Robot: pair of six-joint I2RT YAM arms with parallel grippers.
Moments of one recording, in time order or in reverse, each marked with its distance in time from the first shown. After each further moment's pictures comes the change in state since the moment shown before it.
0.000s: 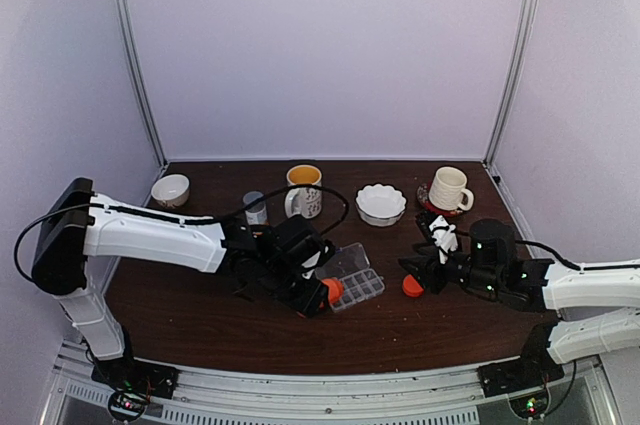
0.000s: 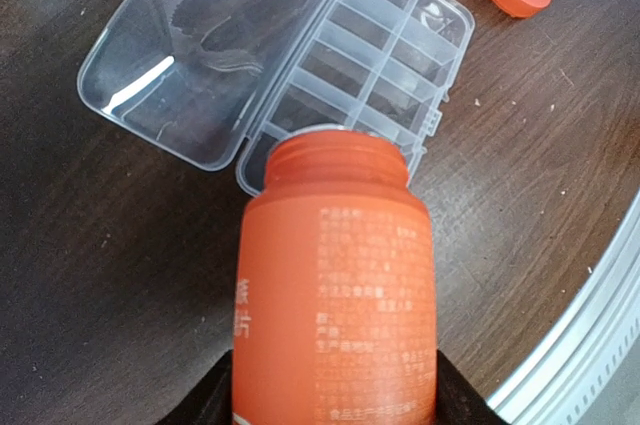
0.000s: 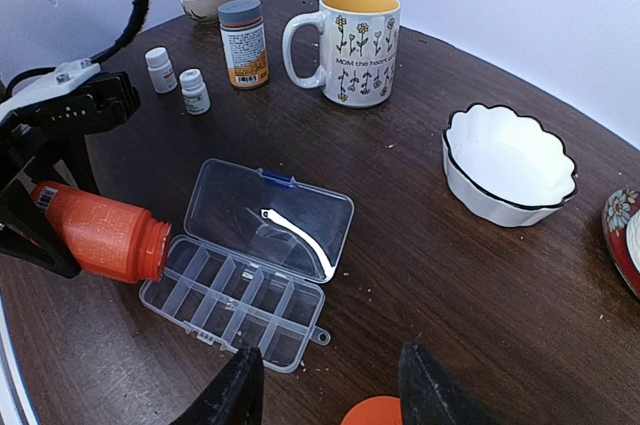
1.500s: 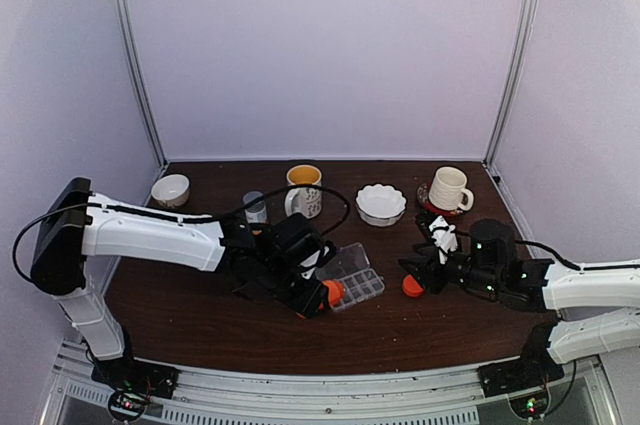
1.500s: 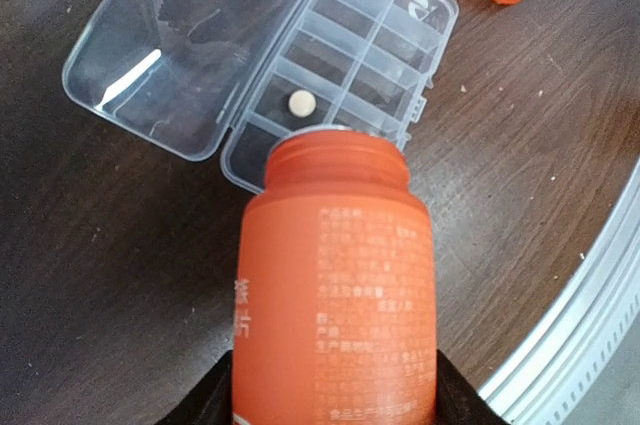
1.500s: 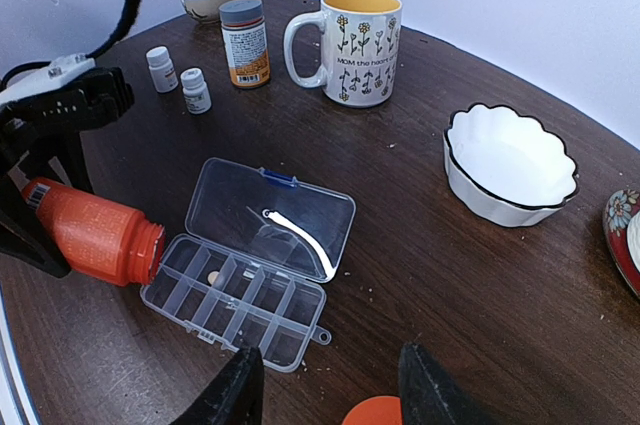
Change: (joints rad) left arm 0.001 -0.001 0.011 -0.026 0.029 0.008; right arm 0.003 0.000 0.000 -0.001 0.000 -0.001
